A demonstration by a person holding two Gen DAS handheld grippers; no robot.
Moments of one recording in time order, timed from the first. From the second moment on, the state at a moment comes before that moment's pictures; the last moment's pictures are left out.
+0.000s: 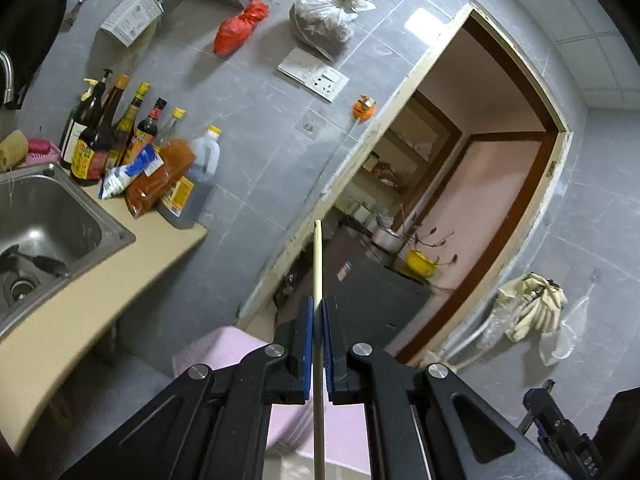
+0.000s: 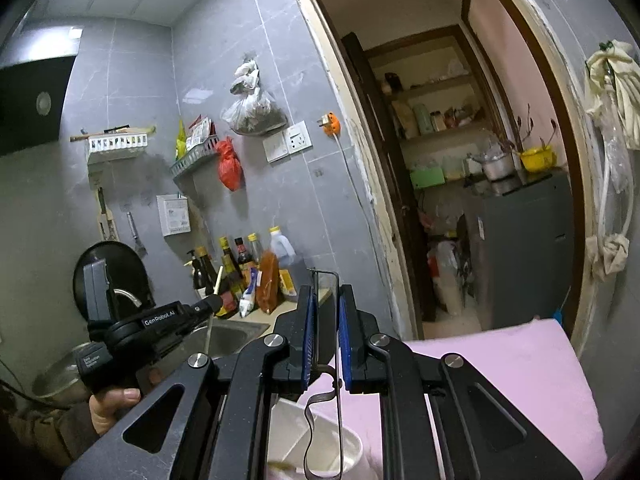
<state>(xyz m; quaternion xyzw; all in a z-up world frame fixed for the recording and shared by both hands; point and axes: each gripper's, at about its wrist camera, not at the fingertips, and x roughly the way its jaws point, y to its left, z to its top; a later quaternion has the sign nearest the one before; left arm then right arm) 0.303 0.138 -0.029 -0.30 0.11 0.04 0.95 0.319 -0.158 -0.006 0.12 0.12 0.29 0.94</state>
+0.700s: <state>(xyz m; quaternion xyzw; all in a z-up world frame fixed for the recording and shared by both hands) 0.306 0.125 -0.069 -0.23 0.02 0.09 0.97 0.346 -0.116 -0.079 0.11 0.13 0.28 0.94</state>
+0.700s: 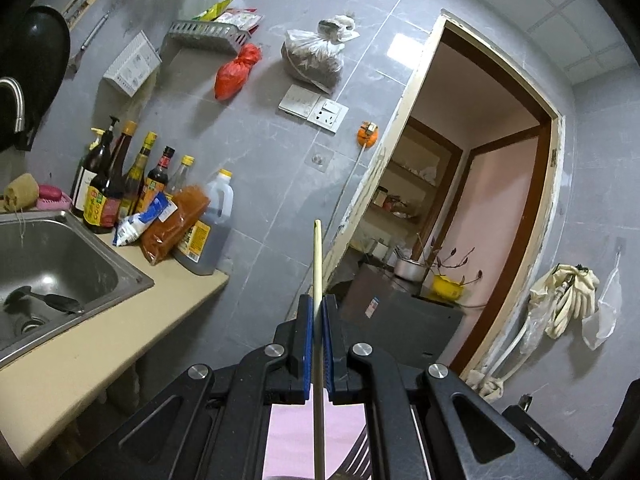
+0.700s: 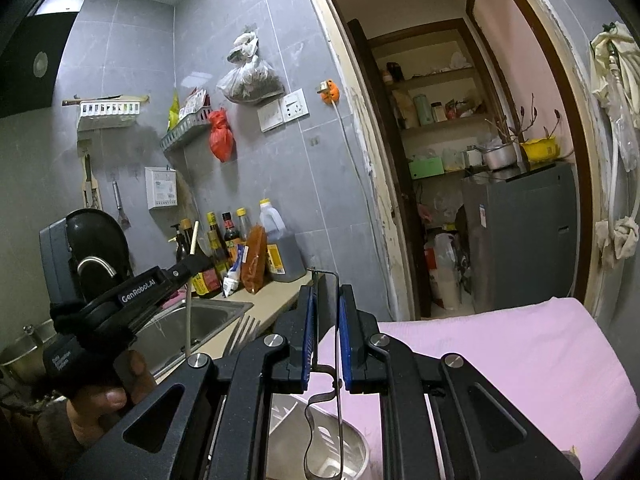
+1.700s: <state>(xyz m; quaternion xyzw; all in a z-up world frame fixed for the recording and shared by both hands) 0.264 0.104 -0.046 -0.18 0.10 0.10 0.97 0.334 -0.145 -0.061 0.12 0.15 0.30 0.94</state>
